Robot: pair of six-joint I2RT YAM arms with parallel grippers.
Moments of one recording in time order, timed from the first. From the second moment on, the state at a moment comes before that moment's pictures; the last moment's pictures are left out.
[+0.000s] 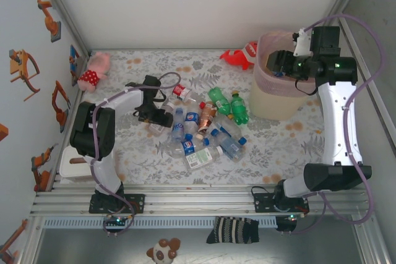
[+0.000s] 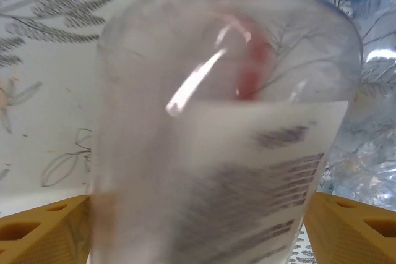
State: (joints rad) left arm -0.40 1.86 1.24 -0.86 0.13 -0.01; right arm 0.02 1.46 1.87 -1.18 -0.35 0.22
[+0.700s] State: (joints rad) left arm -0.43 1.83 1.20 -0.85 0.09 -0.04; right arm 0.02 1.46 1.85 -1.18 -0.35 0.22
